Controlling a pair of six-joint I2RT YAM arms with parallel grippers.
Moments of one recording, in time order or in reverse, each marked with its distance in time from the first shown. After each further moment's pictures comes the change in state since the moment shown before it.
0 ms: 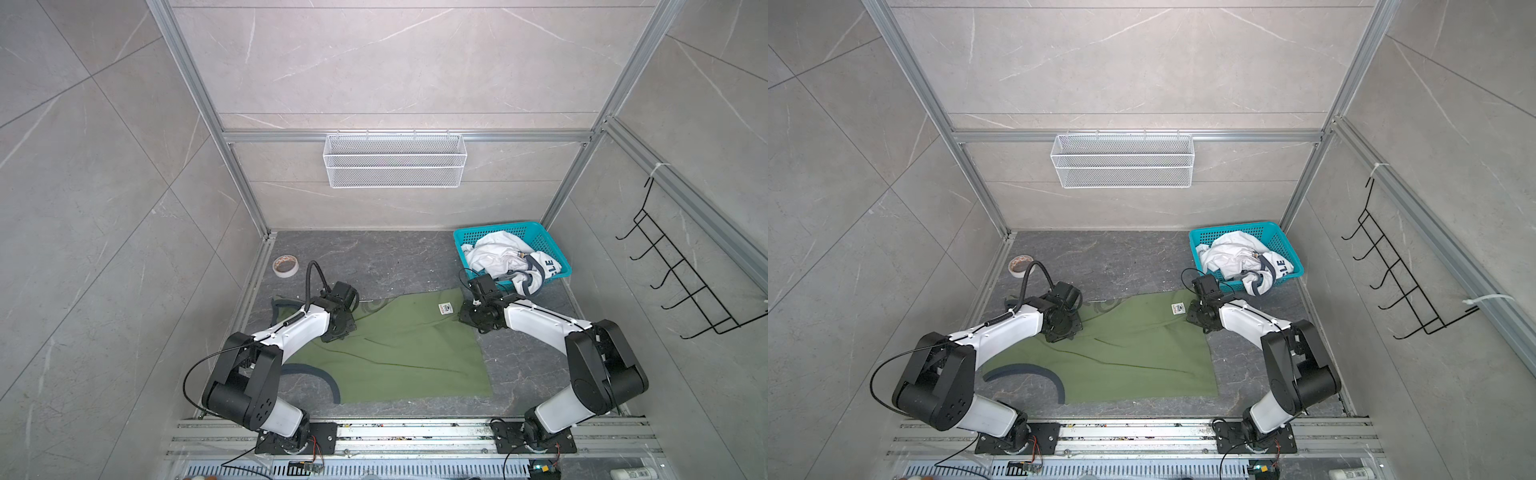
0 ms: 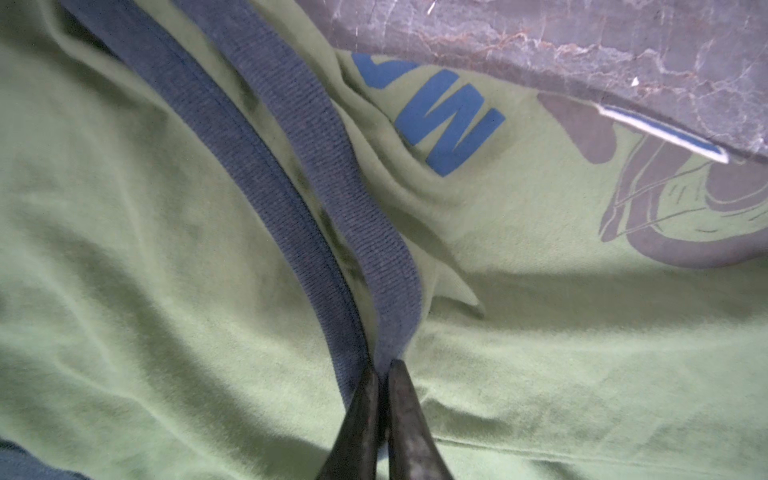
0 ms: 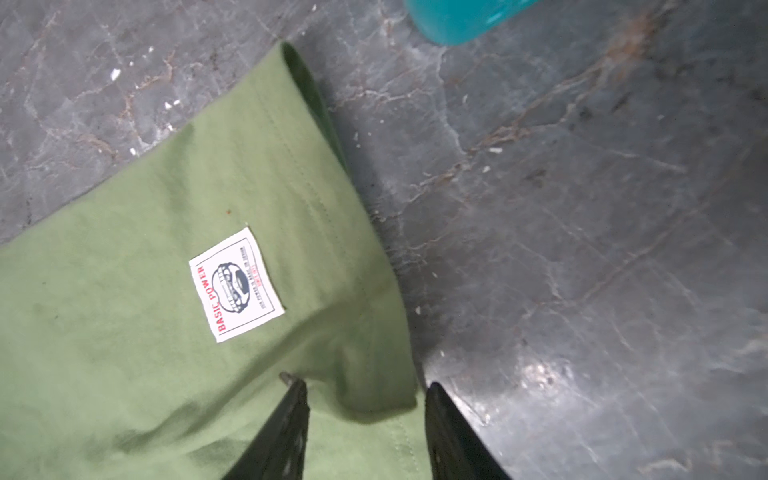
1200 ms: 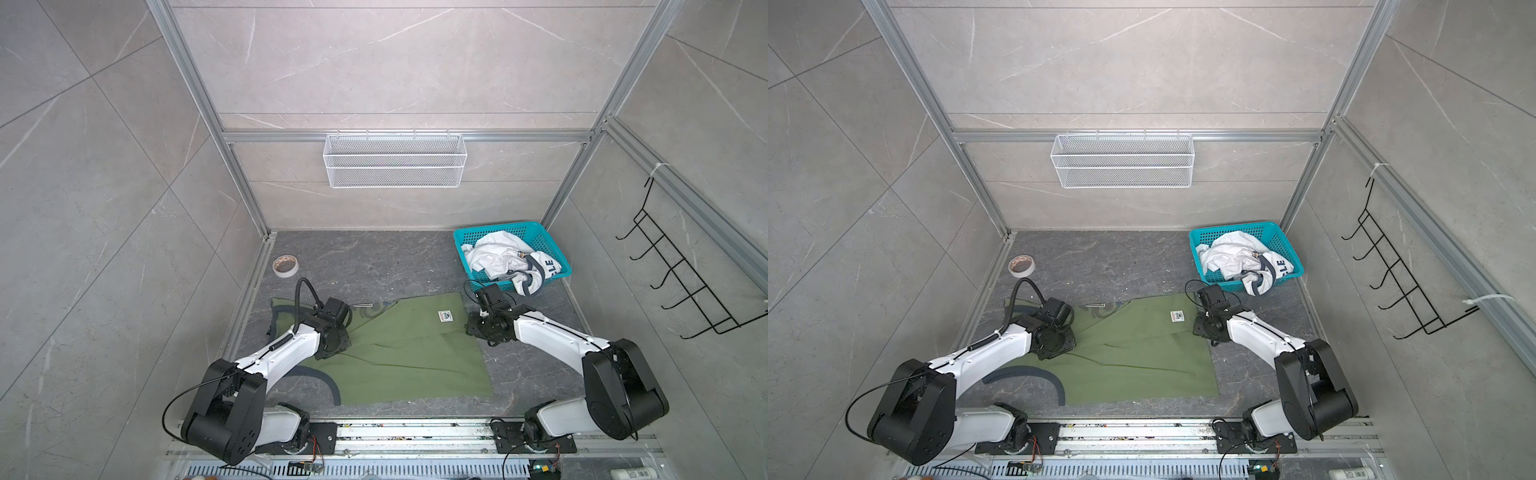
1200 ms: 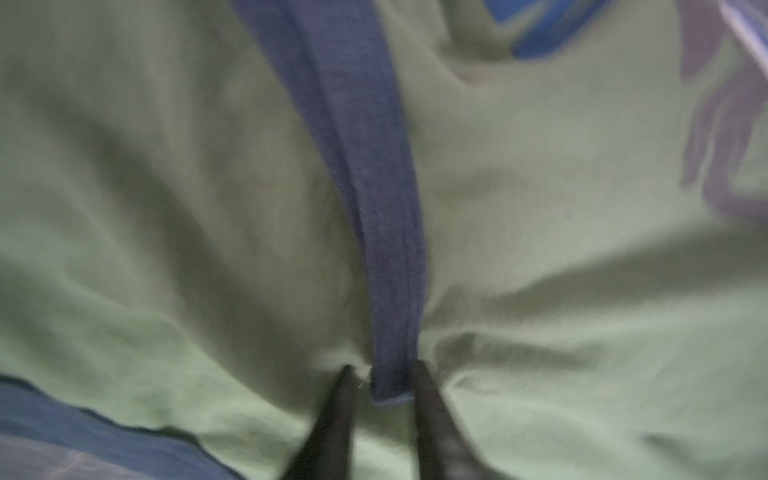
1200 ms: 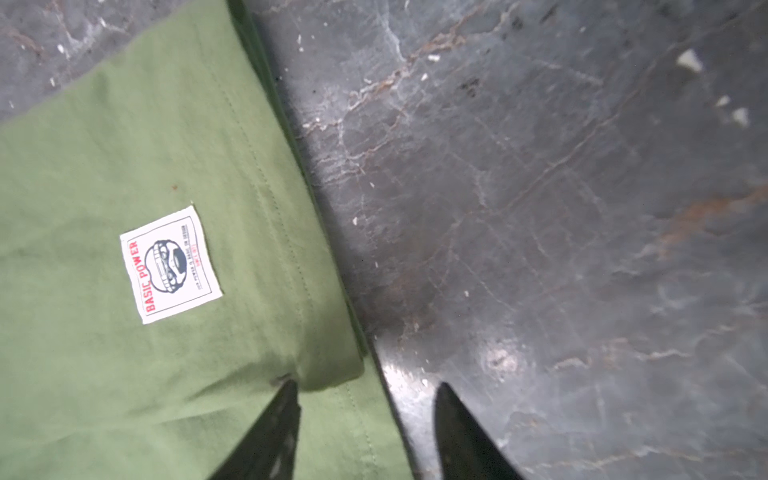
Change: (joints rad) left arm -0.001 -0.181 -0.172 -0.015 0.050 -0.040; right arm 0.001 -0.148 -0.099 -0.093 0.038 -0.066
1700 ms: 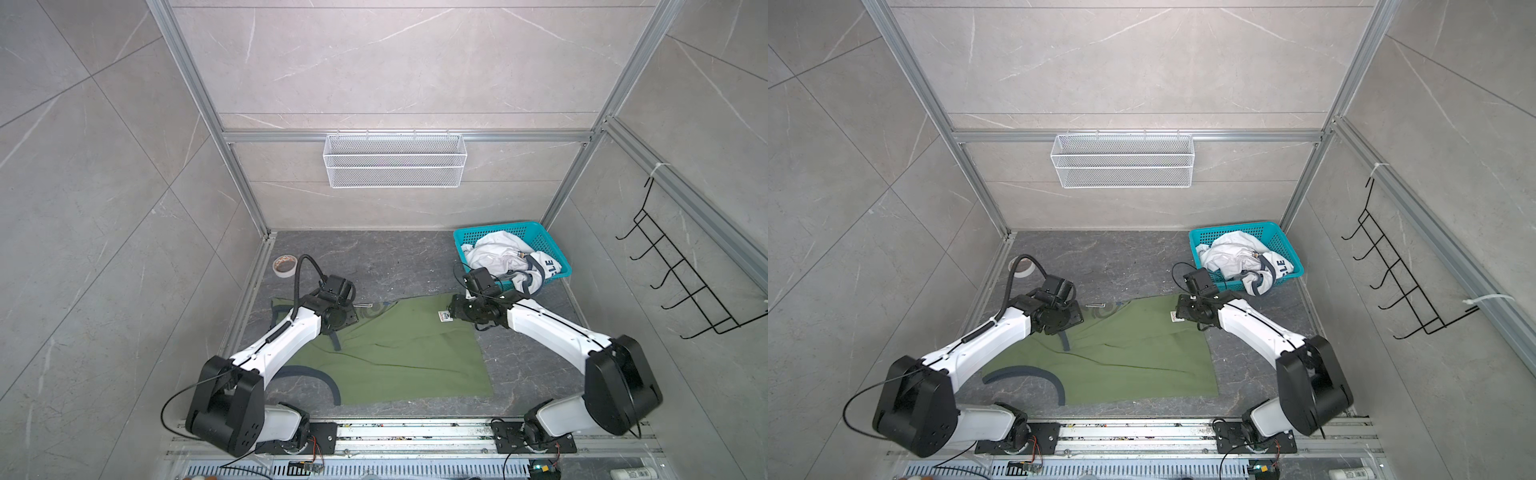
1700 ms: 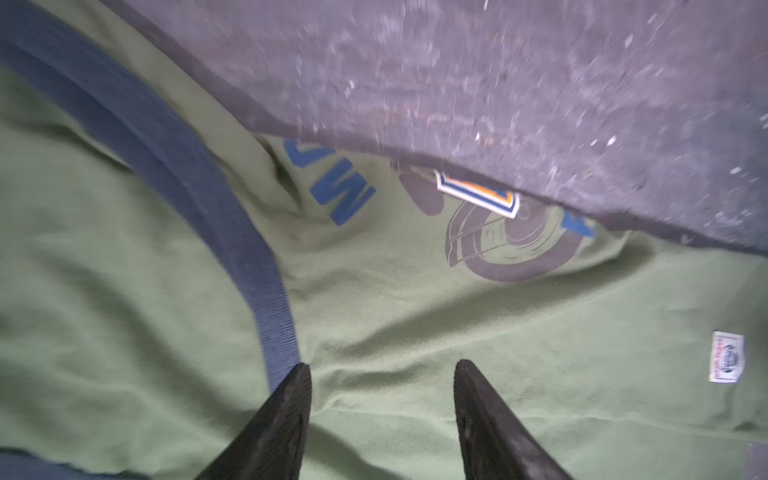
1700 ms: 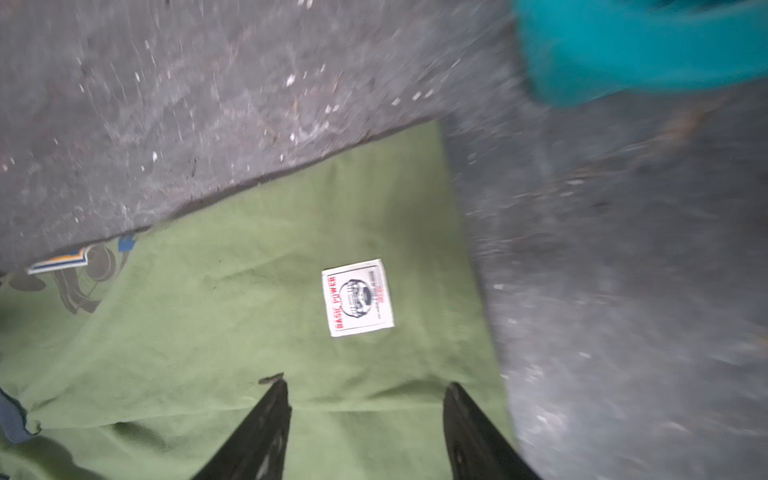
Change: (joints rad) left arm -0.007 0.087 0.216 0.007 0.030 0.053; right arm 0.103 0.093 0.199 -0.005 -0.064 0.024
